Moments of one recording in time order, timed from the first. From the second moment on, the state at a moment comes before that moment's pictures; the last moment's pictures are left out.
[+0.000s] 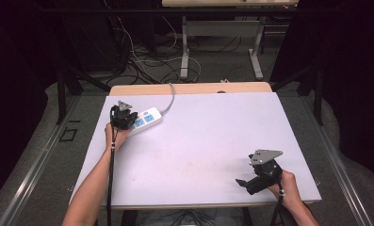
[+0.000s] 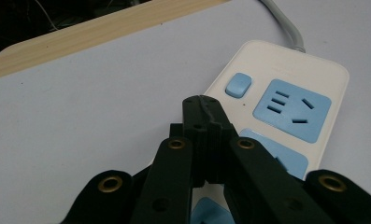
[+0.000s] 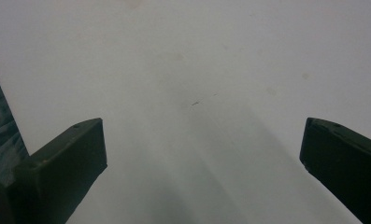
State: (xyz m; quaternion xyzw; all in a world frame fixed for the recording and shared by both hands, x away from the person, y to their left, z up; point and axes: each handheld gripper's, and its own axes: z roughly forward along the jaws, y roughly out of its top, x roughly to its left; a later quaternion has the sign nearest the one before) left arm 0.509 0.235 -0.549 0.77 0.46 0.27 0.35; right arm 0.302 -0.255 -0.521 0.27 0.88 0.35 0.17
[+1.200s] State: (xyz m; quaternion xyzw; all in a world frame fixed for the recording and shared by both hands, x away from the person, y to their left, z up) left arm 0.507 0.232 -0.540 0.77 0.46 0.28 0.35; right arm 0.302 -0.255 -0.521 0.27 0.88 0.35 0.16
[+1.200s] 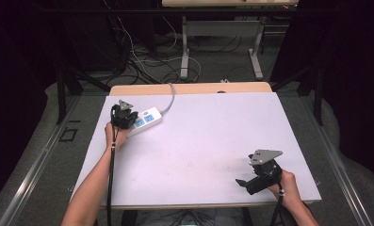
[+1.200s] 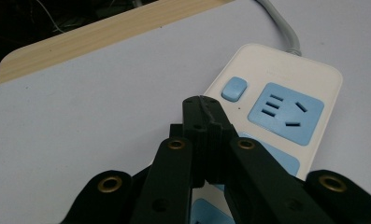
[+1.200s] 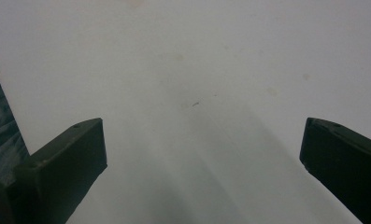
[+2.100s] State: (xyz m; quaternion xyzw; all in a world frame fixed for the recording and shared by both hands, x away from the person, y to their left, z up) left arm 0.485 0.228 -0.514 0.79 0.45 0.24 0.35; right arm 0.302 -0.254 -0.521 0.27 0.88 0.36 0.16
